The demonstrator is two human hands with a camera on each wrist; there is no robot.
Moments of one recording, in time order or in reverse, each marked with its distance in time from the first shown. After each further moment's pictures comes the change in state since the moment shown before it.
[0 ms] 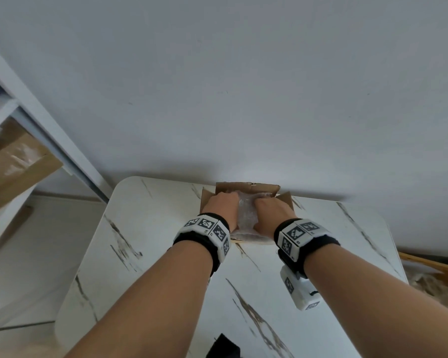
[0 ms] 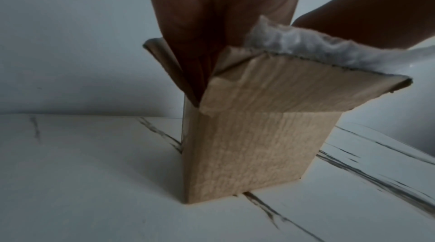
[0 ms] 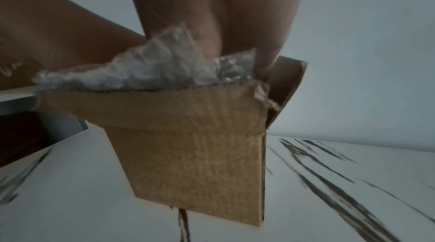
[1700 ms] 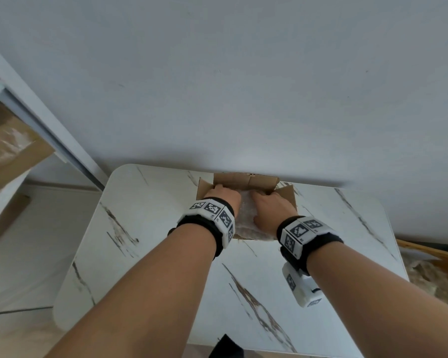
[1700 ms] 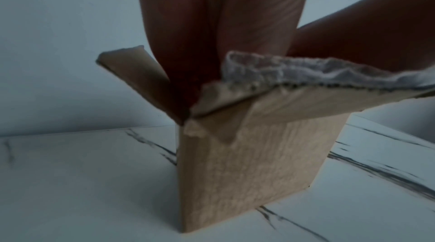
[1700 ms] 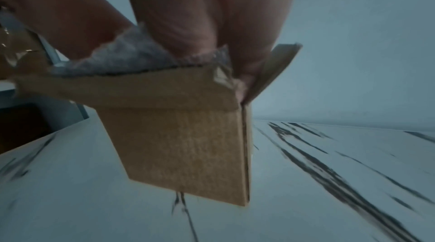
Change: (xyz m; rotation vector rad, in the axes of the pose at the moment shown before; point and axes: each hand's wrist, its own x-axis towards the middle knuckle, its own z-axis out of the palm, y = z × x) left_hand -0.004 0.018 0.003 0.254 -0.215 0.016; right_hand -0.020 0.009 0.017 0.009 0.012 -0.058
